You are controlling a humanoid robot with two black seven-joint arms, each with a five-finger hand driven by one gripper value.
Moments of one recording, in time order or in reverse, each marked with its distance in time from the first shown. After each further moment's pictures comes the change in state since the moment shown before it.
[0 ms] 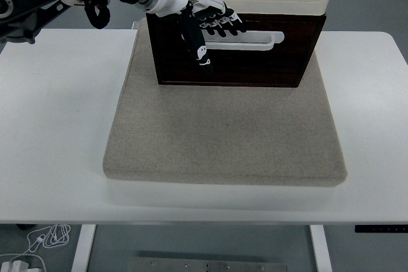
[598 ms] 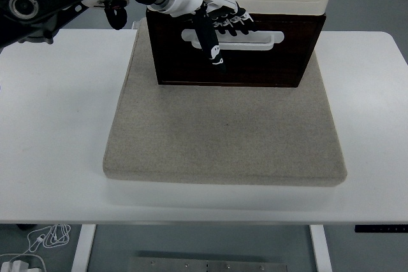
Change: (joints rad) left arm -0.008 -0.081 0.001 0.067 0.014 0.023 0.000; right arm 0.000 0.000 0.000 0.000 0.000 0.000 0.000
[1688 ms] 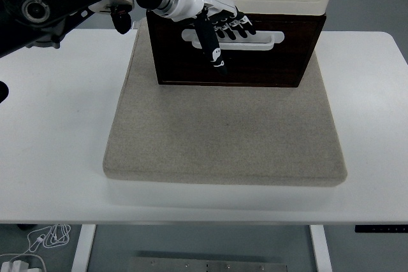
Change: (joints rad) left arm 0.020 -0.025 0.000 0.045 0.002 0.003 -0.002; right arm 0.000 0.000 0.000 0.000 0.000 0.000 0.000
